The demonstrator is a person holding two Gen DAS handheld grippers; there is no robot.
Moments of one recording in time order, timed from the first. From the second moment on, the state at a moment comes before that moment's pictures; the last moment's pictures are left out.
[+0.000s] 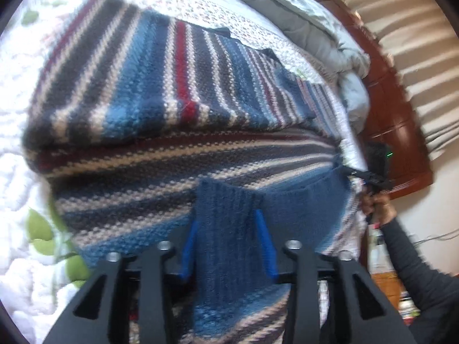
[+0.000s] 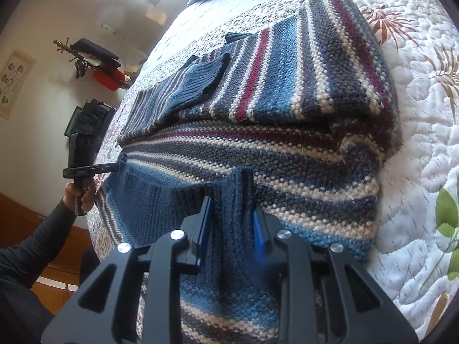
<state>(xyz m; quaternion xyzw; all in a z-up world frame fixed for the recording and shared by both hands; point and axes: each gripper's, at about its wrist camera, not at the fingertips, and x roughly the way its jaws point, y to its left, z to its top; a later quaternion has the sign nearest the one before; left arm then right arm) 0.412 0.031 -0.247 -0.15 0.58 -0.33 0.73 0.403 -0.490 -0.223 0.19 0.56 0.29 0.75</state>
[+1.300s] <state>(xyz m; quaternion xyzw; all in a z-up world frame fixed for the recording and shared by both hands) 0.369 -0.018 -0.177 0.11 0.50 -0.22 0.83 0.403 -0.464 -0.184 0.12 0.53 0.25 0.80</state>
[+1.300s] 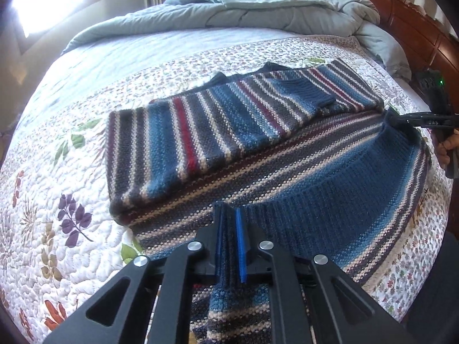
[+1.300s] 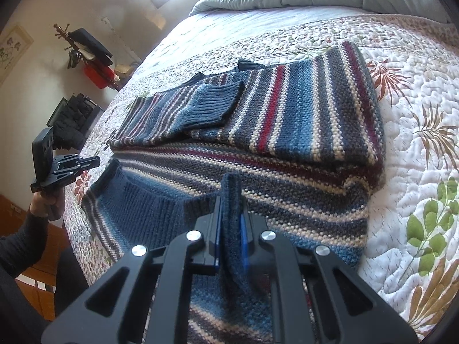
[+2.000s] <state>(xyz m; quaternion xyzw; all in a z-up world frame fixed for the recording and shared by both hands) 0.393 0.001 -0.218 0.04 0.55 -0.23 0.80 0.417 -0.465 -0.209 0.11 0.57 0.27 0.77</state>
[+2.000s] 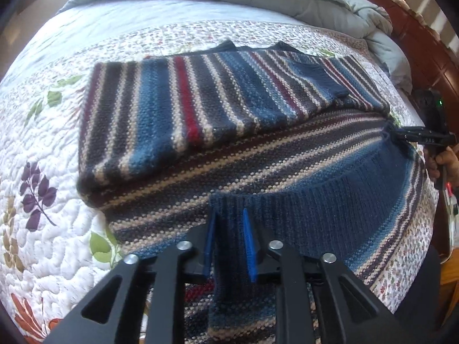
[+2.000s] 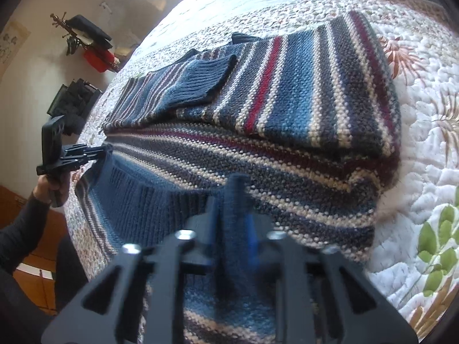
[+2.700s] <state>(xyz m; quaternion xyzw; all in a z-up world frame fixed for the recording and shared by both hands) 0.409 0.027 -0.229 -0.11 0.58 -0.35 0.73 0.410 -0.469 -0.211 0.13 0.57 0.27 0.77</state>
